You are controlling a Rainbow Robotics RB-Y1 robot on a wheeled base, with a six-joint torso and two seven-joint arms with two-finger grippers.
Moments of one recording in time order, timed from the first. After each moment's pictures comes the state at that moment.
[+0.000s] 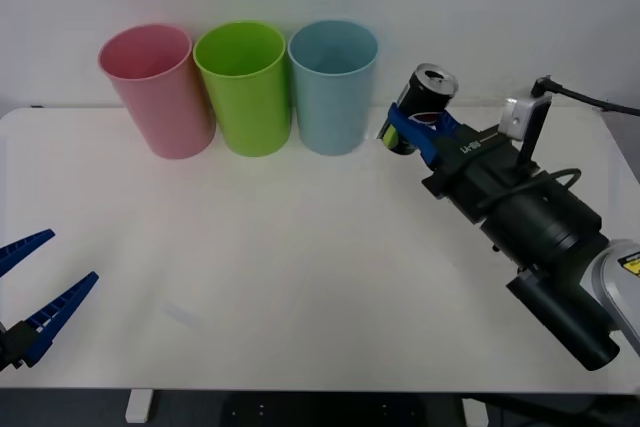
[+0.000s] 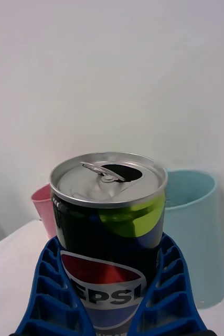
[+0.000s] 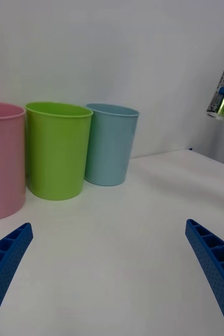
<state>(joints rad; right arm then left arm) -0.05 -0.47 0.19 -1.99 1.33 -0.29 -0.51 0.35 0.40 0.52 -1.66 -0.96 -1.22 0.00</state>
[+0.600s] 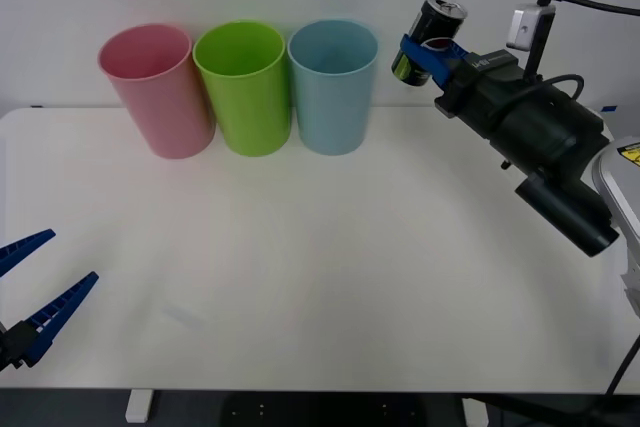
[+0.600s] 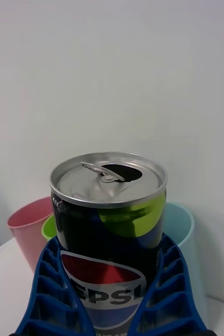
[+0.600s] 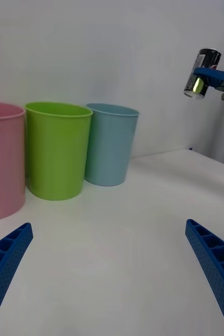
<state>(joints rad) -0.39 -0.47 0.09 -1.66 1.36 -0.42 -0.61 0.35 0.40 0.52 -1.66 -0.96 -1.22 0.00</state>
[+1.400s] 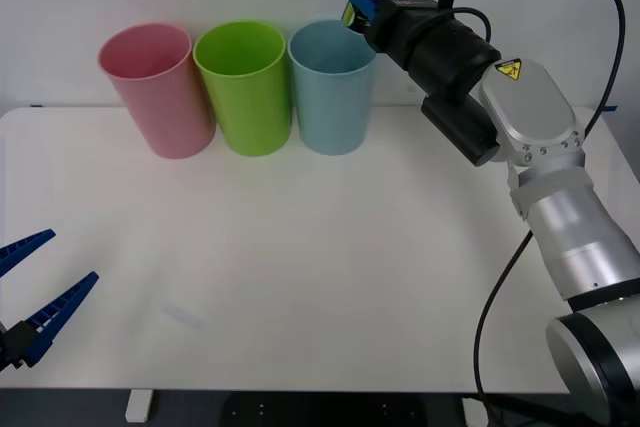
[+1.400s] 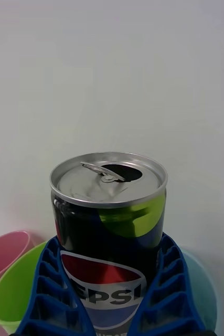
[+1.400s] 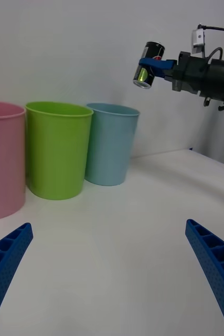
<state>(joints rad) -0.81 -0.23 0.07 -1.13 1.51 -0.32 -0.58 0.35 0.40 0.52 -1.66 -0.96 -1.22 0.00</state>
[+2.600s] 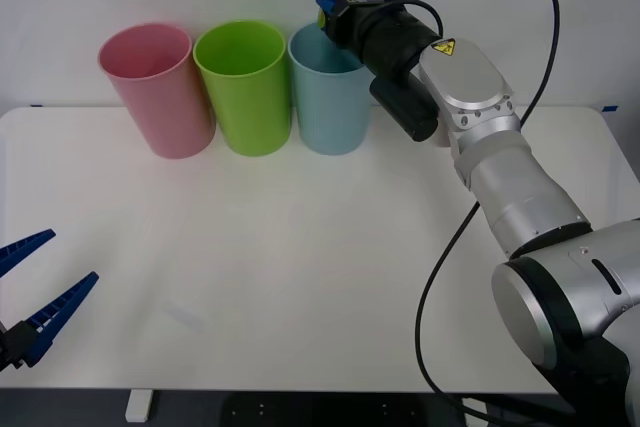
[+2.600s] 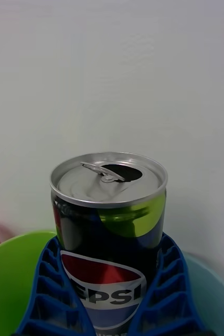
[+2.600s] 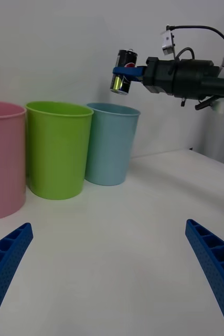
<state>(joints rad) -1.03 -0.11 0.03 -0.79 1.56 -0.21 -0.40 0.35 0.40 0.52 -1.66 -0.96 -1.22 0.00</state>
